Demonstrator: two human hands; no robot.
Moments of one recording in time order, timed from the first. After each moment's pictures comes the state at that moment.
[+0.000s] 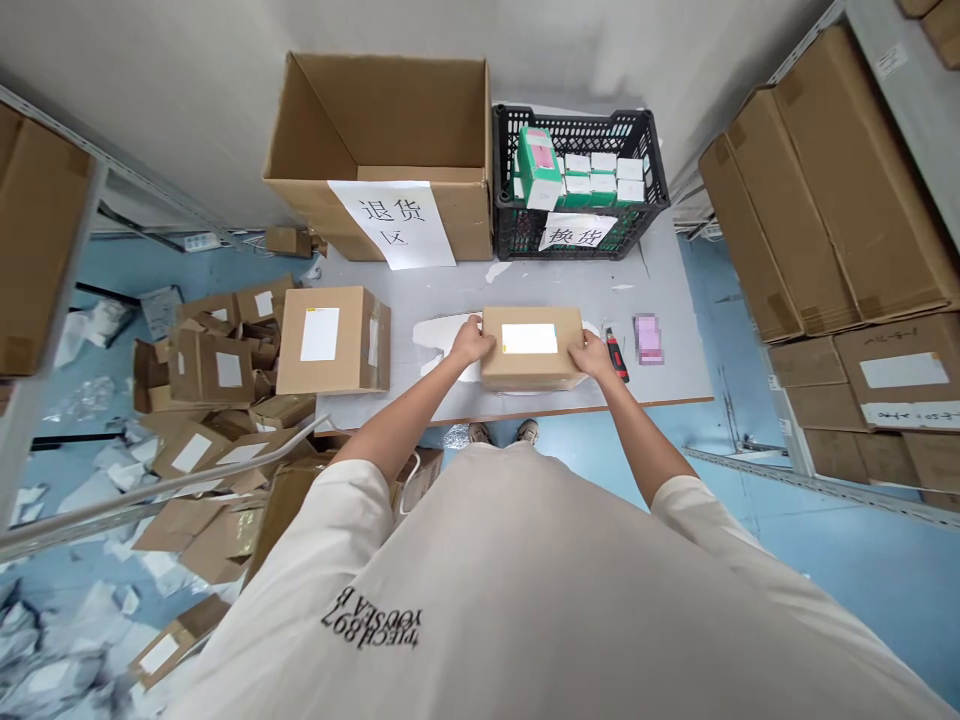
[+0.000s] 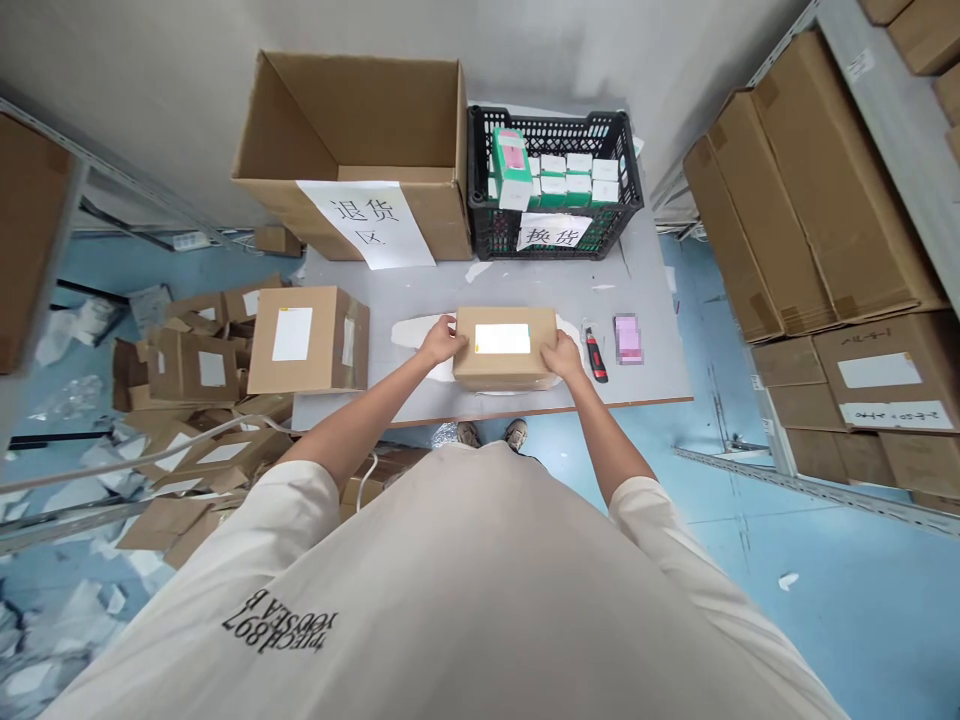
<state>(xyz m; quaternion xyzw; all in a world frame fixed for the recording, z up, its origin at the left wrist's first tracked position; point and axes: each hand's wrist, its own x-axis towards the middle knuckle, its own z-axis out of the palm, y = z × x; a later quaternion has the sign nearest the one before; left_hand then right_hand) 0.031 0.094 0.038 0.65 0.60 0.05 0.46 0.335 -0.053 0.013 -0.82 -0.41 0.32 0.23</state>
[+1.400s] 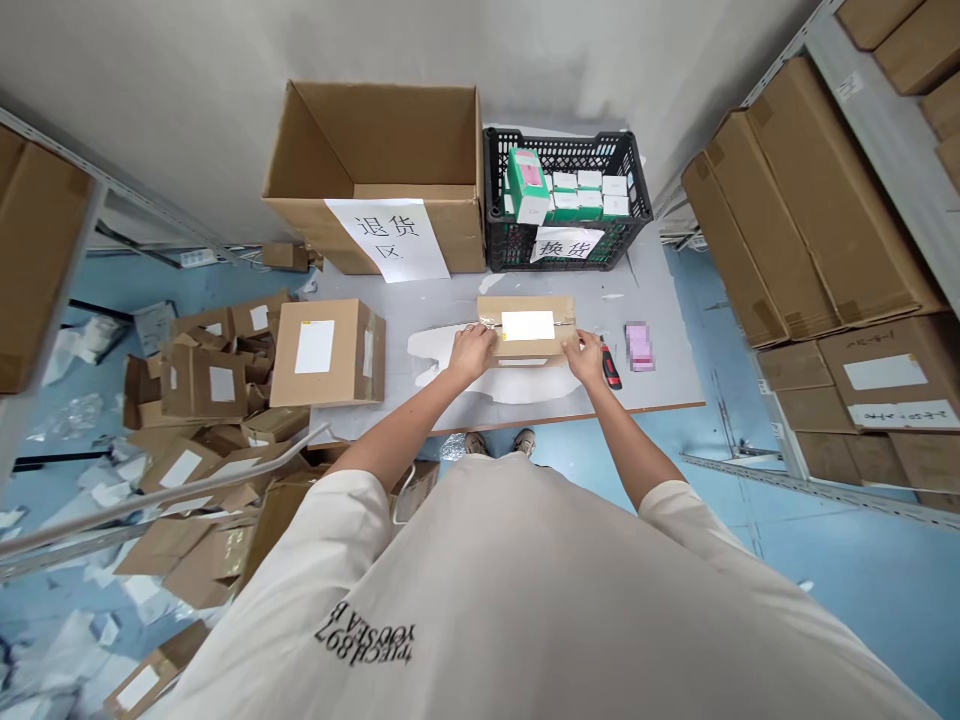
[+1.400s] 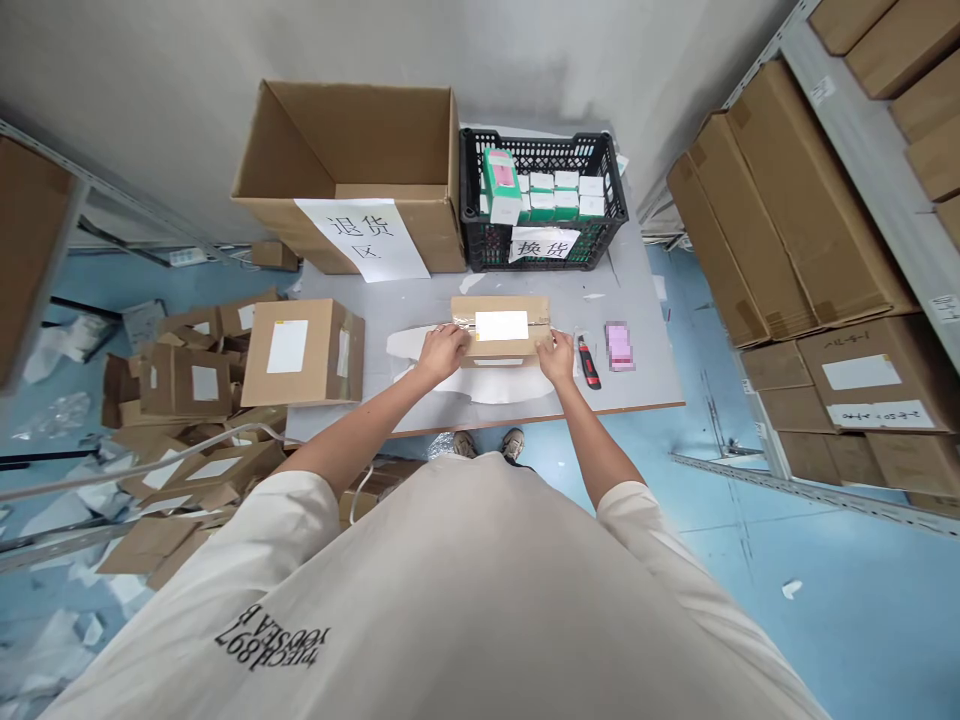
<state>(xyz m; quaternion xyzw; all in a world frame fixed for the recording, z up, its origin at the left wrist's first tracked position) 0.040 0.078 0.056 0.84 0.45 0.07 0.30 0.327 -0.047 0.006 -0.82 -0.40 0.22 0.35</state>
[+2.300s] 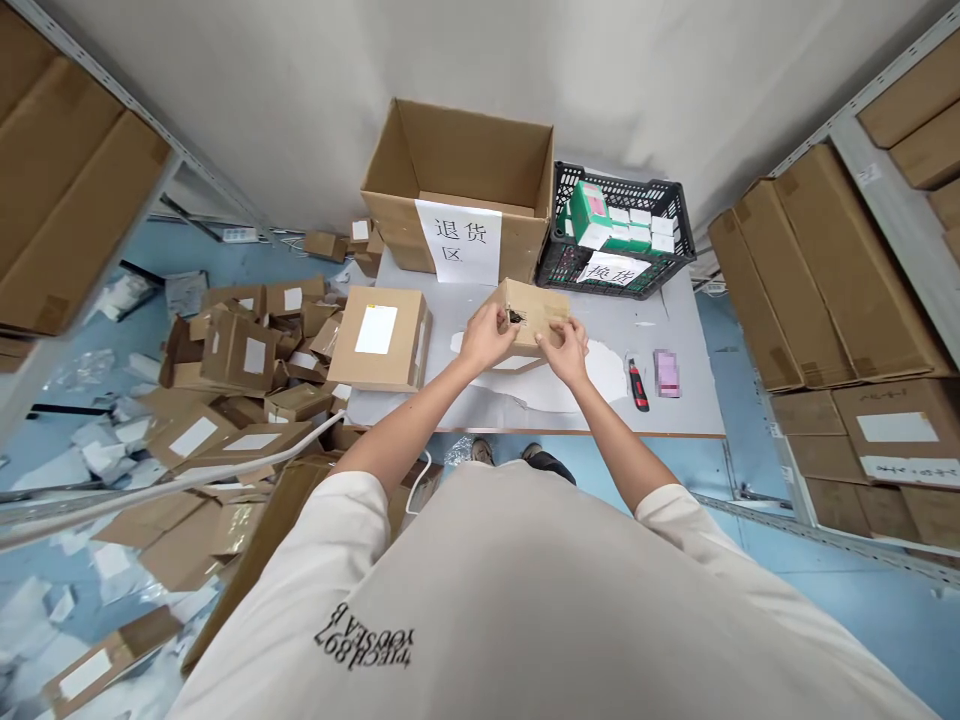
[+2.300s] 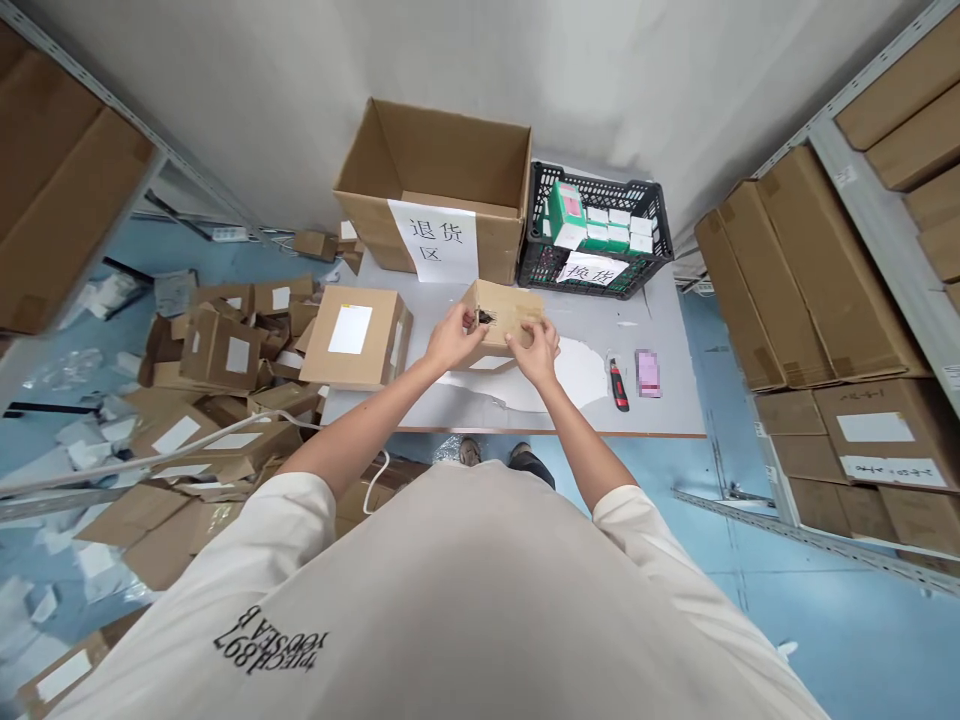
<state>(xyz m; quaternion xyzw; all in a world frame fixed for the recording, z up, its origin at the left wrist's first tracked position) -0.035 0.094 0.122 0.74 0.54 0.22 0.33 0.182 0.017 0.063 -0.78 -0.47 0.21 0.36</state>
